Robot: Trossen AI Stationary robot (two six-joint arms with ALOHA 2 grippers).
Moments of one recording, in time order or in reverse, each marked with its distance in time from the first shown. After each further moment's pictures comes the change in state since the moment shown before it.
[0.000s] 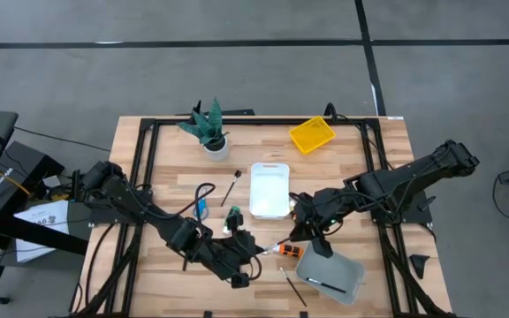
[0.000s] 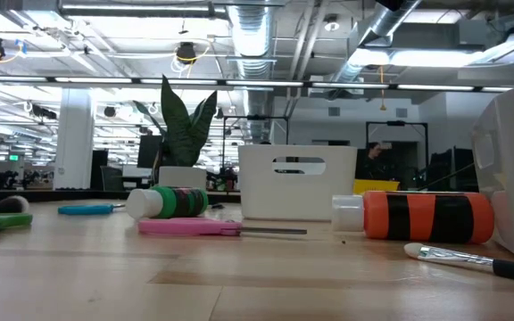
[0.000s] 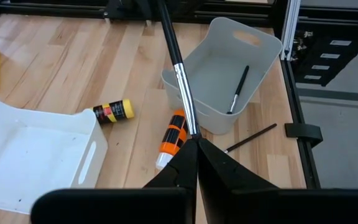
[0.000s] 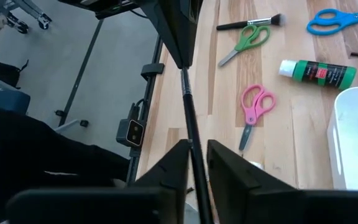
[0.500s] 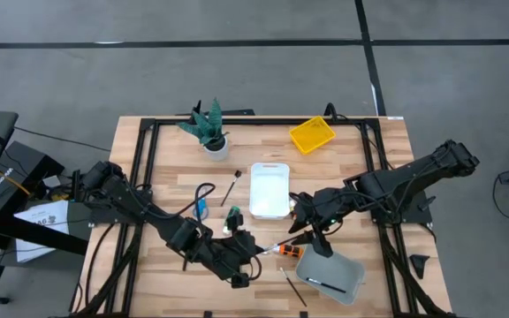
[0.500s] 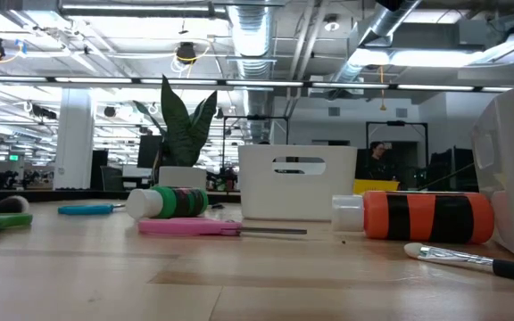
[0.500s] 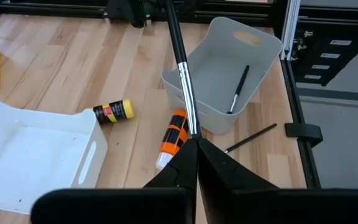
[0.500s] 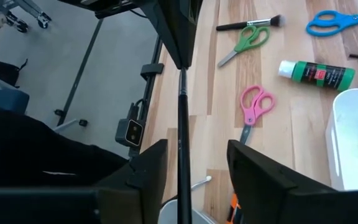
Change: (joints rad) left arm 0.000 0.000 0.000 0.000 0.000 0.002; right arm 0.000 0.000 0.000 0.000 0.000 -0.005
